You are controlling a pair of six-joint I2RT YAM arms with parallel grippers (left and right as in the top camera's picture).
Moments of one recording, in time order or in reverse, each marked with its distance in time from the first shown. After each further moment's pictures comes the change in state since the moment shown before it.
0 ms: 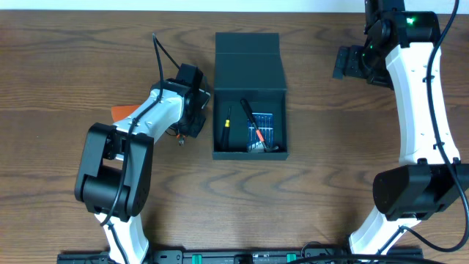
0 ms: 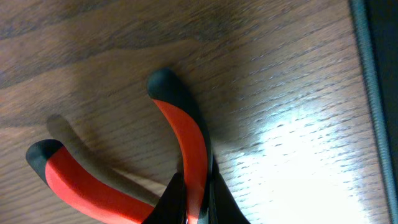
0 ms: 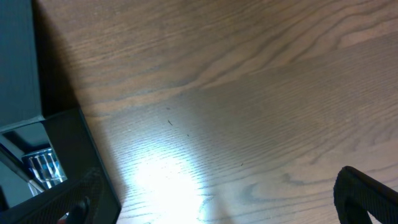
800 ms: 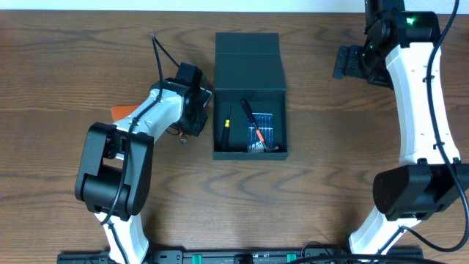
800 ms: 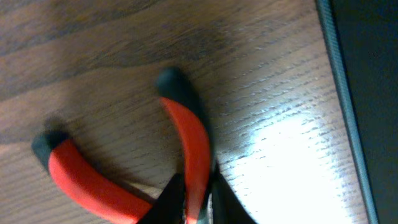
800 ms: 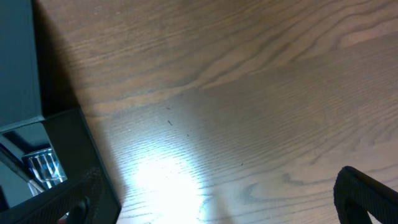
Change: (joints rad) left arm 0.004 0.011 0.002 0.025 0.056 0.001; right arm 0.000 0.000 0.000 0.000 0.000 0.000
